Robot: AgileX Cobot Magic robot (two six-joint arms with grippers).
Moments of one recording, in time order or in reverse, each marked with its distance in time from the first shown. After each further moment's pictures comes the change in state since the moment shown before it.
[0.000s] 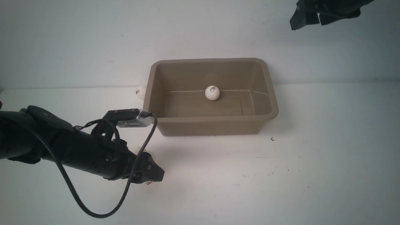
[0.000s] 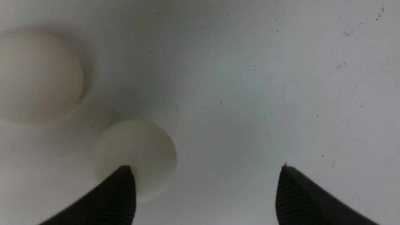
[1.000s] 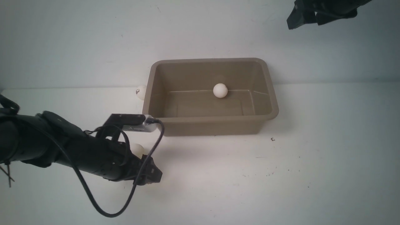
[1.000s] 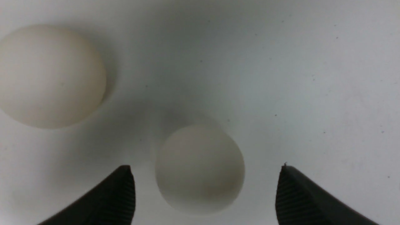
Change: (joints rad) right arm 0.000 0.000 0.000 0.031 0.000 -0.005; left arm -0.043 0.068 -0.002 0.012 -0.139 0.000
